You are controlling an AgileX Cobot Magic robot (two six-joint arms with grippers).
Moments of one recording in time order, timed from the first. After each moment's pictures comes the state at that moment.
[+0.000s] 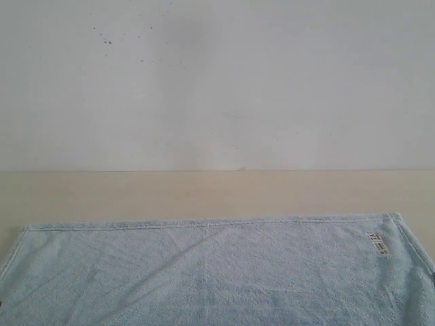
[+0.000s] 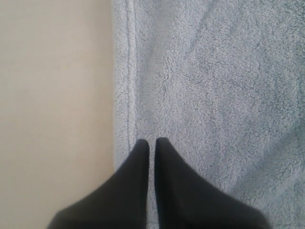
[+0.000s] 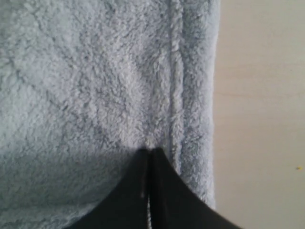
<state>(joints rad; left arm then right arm) -0.17 1.33 -0.61 0.45 0.62 -0.43 0.03 1.61 -0.52 -0.41 0.44 0.34</state>
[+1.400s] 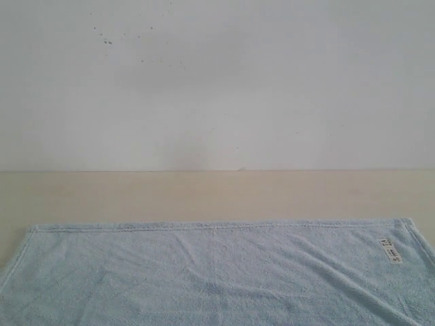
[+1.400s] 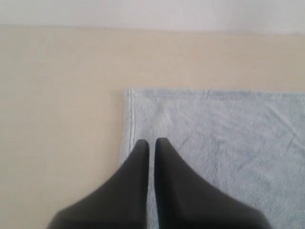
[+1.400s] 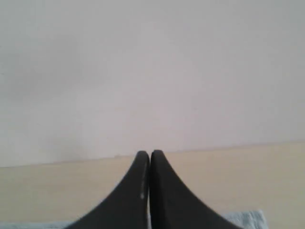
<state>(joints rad) -0.17 0.65 -0.61 0.31 0.61 -0.38 0.05 0.80 -0.48 -0.57 -0.21 0.76</state>
